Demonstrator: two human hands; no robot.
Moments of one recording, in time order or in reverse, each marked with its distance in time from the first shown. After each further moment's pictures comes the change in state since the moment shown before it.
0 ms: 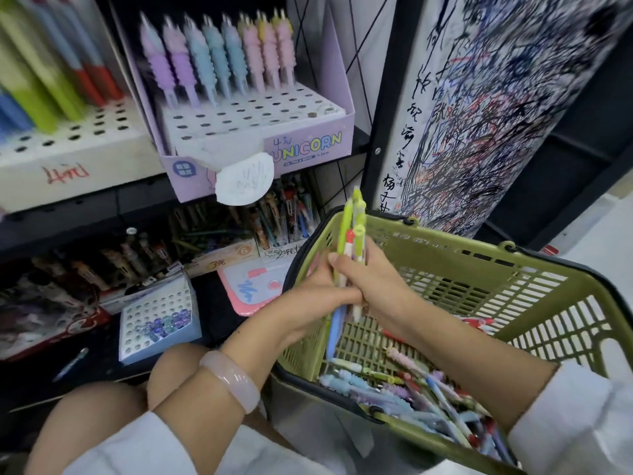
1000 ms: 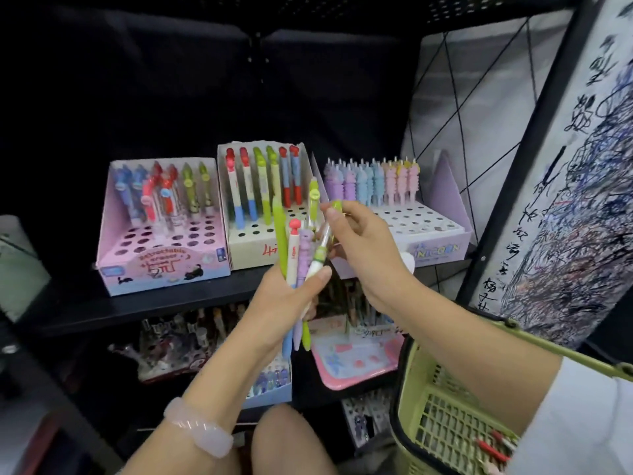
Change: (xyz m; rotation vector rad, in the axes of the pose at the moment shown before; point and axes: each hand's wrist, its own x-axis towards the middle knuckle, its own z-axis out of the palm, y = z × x) left_hand -0.138 0.056 -0.156 -0.071 0.489 0.542; right_hand 0.017 -0.141 0.181 -0.017 -0.150 -0.538
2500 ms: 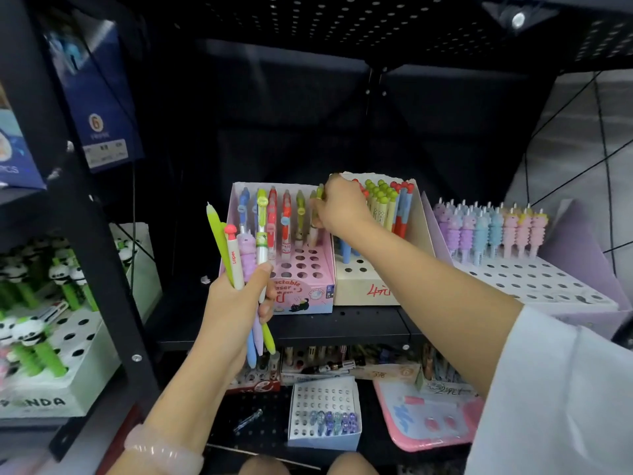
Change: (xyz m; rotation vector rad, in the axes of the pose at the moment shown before) left_hand -0.003 0.024 -0.163 -0.055 0.617 0.027; right_hand 0.140 -0.005 0.169 -0.872 -0.180 -0.059
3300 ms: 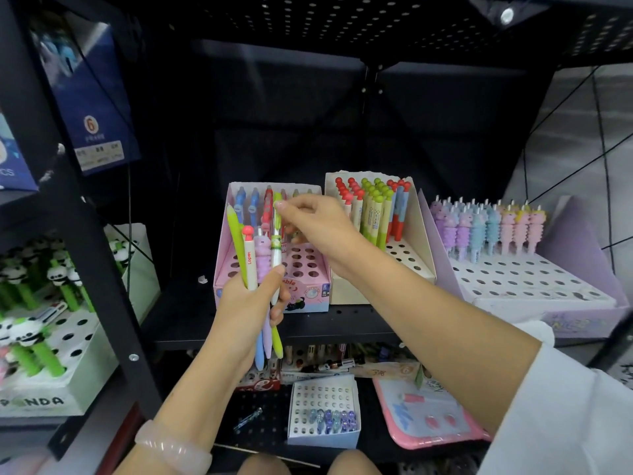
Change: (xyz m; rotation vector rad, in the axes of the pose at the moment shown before) left_hand -0.005 -0.002 0.015 0.003 -0.074 -0.022; right_hand -0.036 -0.002 0.014 0.751 -0.190 -0.085
